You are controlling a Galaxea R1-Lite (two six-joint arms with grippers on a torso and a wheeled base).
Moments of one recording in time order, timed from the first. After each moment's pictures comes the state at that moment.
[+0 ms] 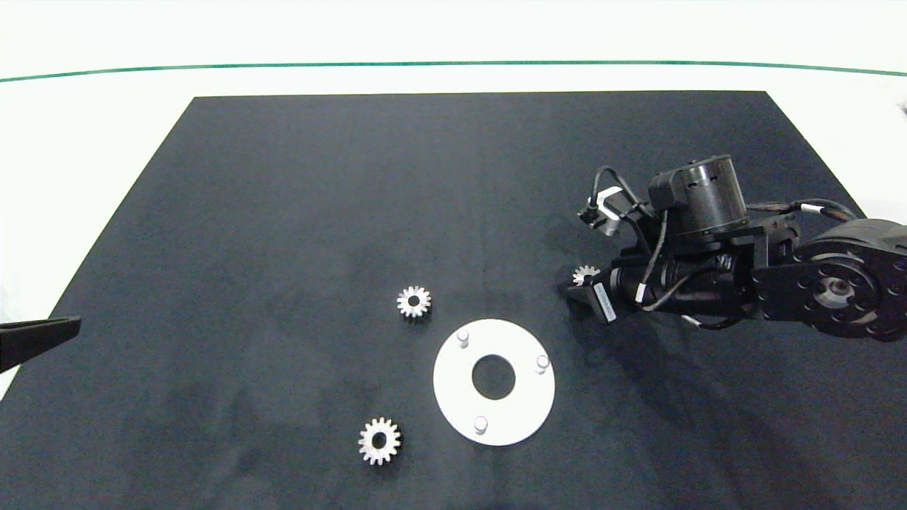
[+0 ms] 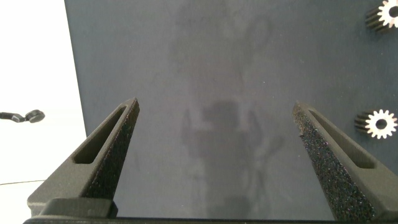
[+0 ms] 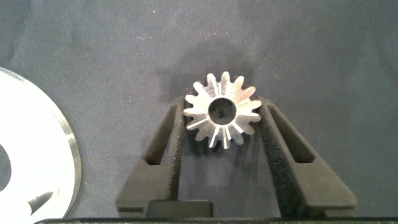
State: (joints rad) left arm 0.04 0.96 -1.09 0.59 -0.02 0.19; right arm 0.48 1.80 -1.21 0.01 -0.14 -0.15
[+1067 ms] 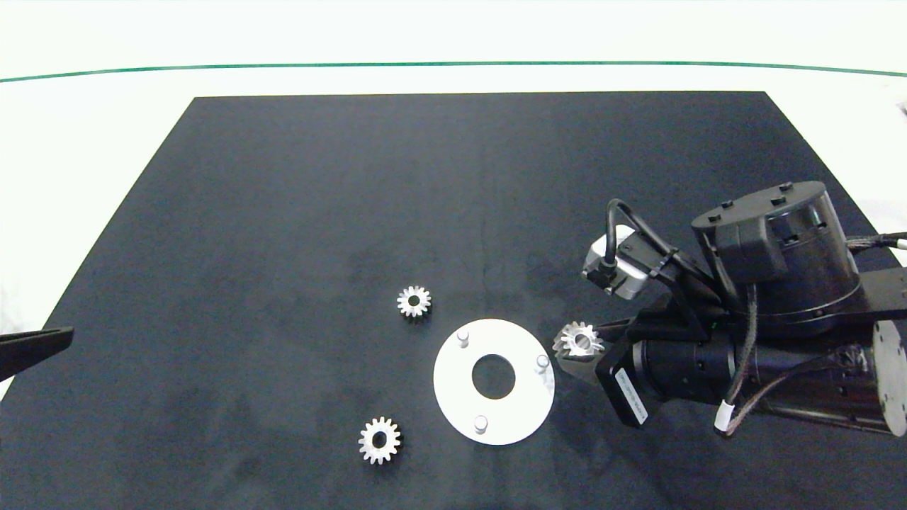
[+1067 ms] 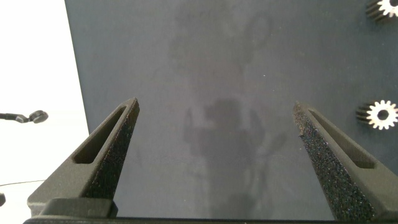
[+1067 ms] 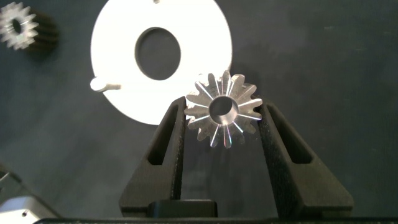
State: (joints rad) left arm 0.04 0.94 -1.09 0.61 -0.02 0.21; right arm 0.75 1.56 -1.02 0.10 -0.15 -0.10
